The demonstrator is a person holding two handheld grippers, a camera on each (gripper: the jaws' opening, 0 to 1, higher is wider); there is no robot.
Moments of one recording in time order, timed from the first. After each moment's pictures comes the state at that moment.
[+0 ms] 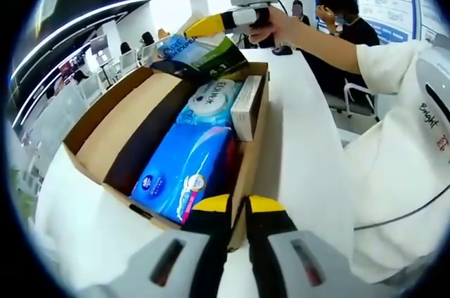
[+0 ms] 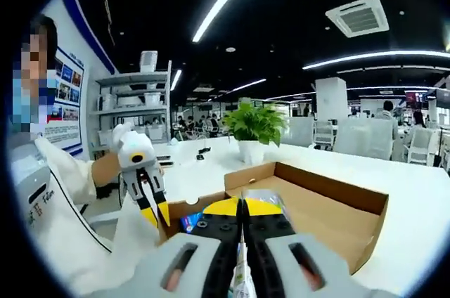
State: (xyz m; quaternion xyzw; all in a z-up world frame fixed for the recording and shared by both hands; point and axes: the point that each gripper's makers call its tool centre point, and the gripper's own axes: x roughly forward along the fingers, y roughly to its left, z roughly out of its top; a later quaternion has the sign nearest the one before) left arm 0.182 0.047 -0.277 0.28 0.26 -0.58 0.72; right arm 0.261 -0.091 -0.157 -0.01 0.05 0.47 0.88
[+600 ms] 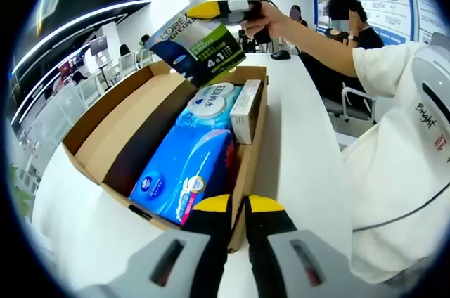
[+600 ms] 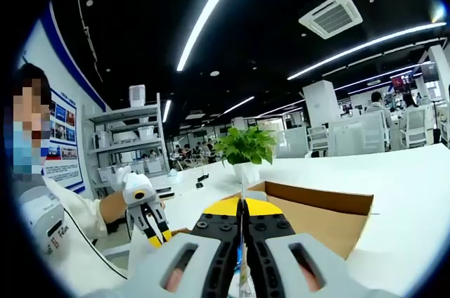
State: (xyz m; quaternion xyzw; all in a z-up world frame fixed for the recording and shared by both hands) left arm 0.181 0.047 -0.276 0.26 0.26 -0.59 0.72; right arm 0.272 -0.126 -0.126 0.10 0.02 0.45 0.89
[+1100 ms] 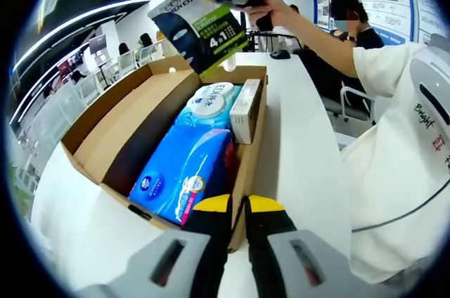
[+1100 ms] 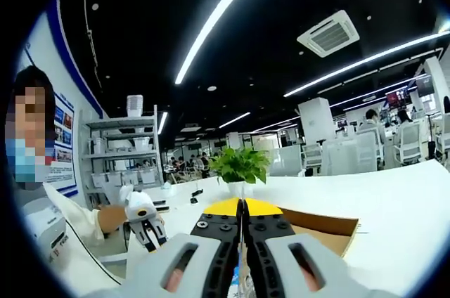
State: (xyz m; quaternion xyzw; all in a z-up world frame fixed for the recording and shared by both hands) left arm 0.181 0.047 -0.276 0.26 0.26 -0.59 0.72; right arm 0.257 -0.142 -0.083 0.09 -0.03 0.43 0.90
